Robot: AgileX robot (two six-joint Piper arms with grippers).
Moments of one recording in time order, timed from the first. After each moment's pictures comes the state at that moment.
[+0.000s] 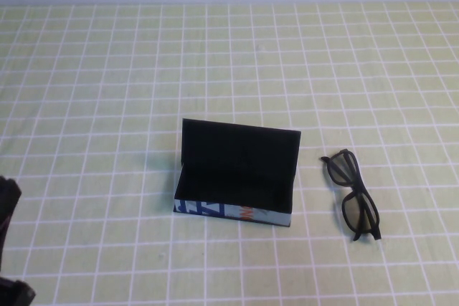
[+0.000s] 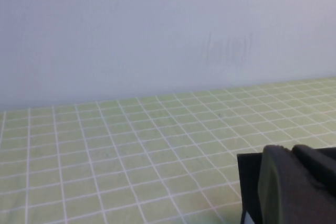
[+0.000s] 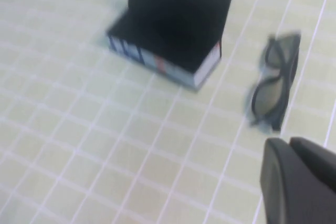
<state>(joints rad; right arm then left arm) 0.31 0.39 -0.69 0.34 0.97 -0.11 -0.06 0.35 -0.22 -1.70 0.33 1.66</state>
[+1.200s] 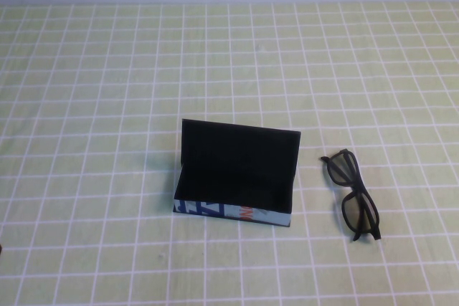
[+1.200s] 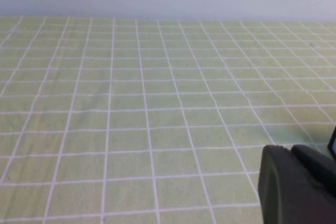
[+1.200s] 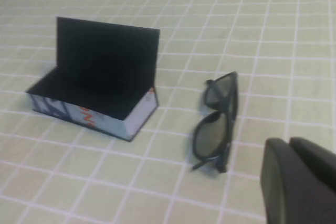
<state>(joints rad) 0.31 0.15 -0.17 0.32 0.40 -0.11 -0.06 0.22 0.03 -1.72 0.09 1.66</state>
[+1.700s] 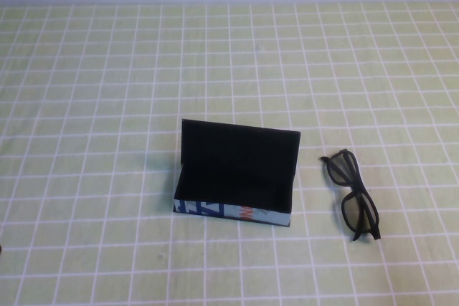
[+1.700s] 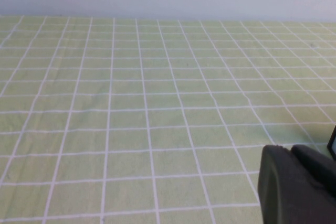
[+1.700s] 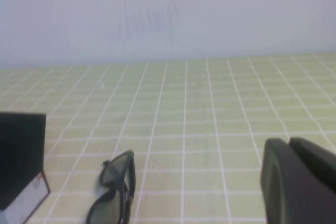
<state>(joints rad) 0.11 0.00 0.03 0.24 0.07 -0.11 -0.06 0.22 0.03 -1.72 0.09 1.66</state>
